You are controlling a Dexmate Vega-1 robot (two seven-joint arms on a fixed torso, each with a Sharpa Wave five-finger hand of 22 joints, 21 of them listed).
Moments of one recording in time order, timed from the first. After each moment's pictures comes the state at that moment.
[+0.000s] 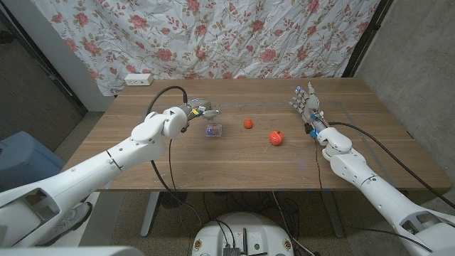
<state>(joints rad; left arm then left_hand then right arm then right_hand) 0.66 0.85 0.74 -1.94 0.69 0.44 -0.28 0.00 0.07 0.68 0.14 0.17 0.84 0.11 0.24 0.20 0.88 -0.03 0.22 0.22 0.42 -0.03 0.18 0.17 -0.08 0.05 0.19 0.17 -0.84 -0.51 -0.37 -1.30 0.65 0.29 0.03 -0.02 0.06 0.05 0.18 0.38 -0.04 -0.16 0.21 0.23 0.02 -0.15 0.20 0.22 -0.01 -0.03 0.24 0.42 0.20 0.03 0.22 0.19</state>
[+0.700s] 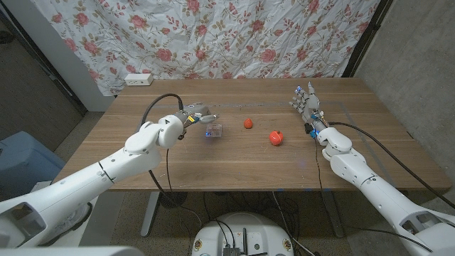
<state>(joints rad) 0.78 0.90 0.67 -2.03 0.66 0.47 -0.21 0.01 0.07 0.71 0.11 0.17 0.74 0.10 0.18 0.19 0.73 -0.01 0.18 0.19 0.29 -0.01 0.17 0.17 -0.08 0.05 0.19 0.17 -0.84 -0.51 -0.37 -1.30 0.65 0.29 0.03 -0.02 0.06 0.05 0.18 0.38 -0.04 -0.16 0.21 0.23 0.02 -0.15 0.20 0.22 -0.01 -0.03 0.24 0.42 0.20 0.03 0.22 0.19</state>
